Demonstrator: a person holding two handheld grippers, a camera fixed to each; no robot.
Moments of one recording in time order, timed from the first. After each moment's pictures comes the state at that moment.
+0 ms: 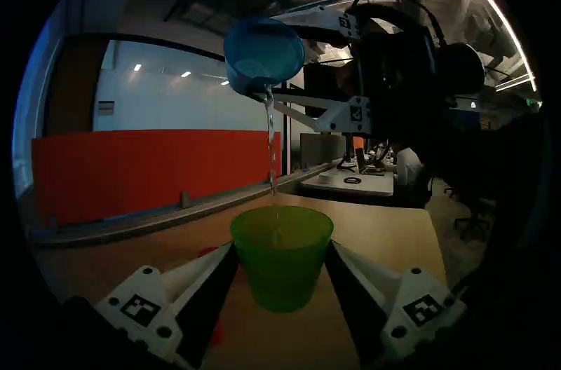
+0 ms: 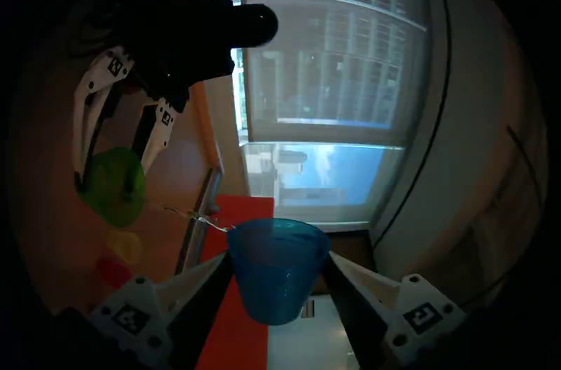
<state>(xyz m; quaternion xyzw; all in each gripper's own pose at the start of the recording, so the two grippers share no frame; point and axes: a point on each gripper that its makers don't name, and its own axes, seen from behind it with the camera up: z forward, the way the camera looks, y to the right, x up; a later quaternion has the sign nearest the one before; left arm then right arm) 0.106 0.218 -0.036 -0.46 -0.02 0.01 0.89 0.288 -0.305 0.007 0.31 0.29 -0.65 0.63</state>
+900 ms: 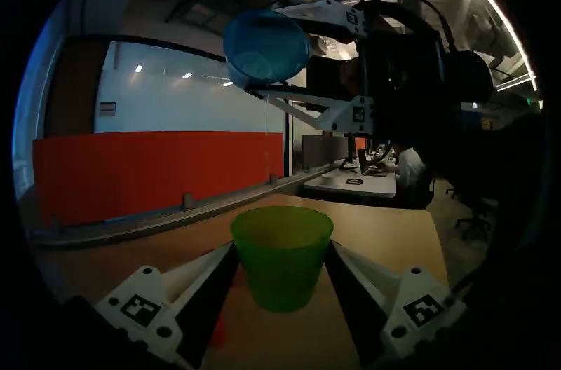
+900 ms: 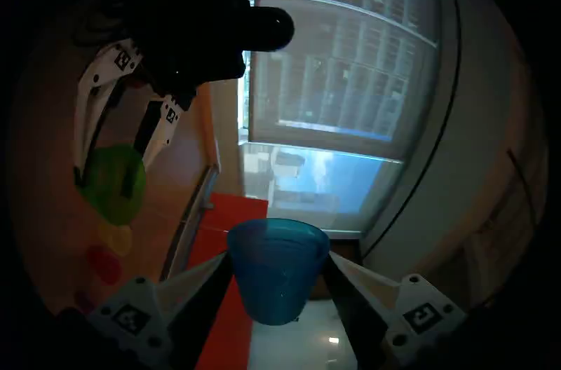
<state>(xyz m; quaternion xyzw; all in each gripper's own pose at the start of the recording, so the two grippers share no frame) 0.110 0.216 -0.032 -0.46 -0.02 0.01 0.89 0.293 -0.318 0.002 0.30 0.31 -0.67 0.60</state>
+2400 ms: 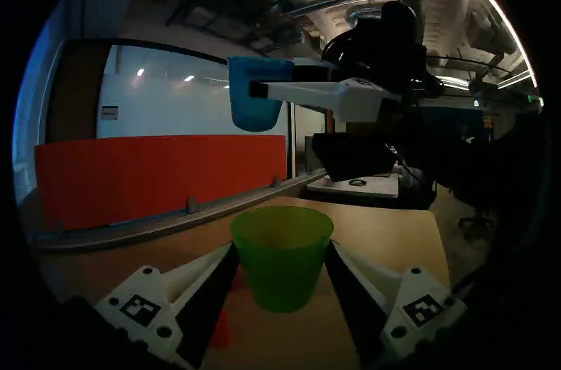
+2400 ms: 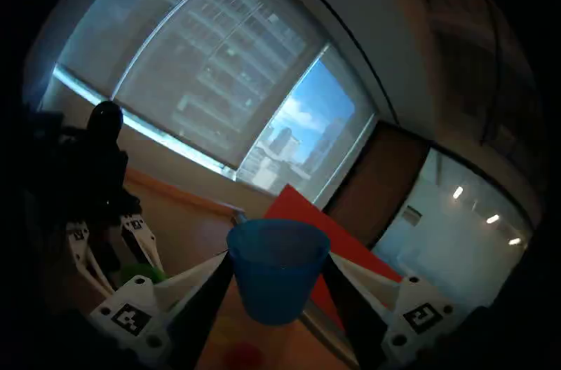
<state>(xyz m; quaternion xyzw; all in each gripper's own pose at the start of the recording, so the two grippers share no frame) 0.120 0.212 -0.033 -0.45 -0.01 0.01 0.89 0.269 -0.290 0.018 0.42 0.08 -0.25 0.87</state>
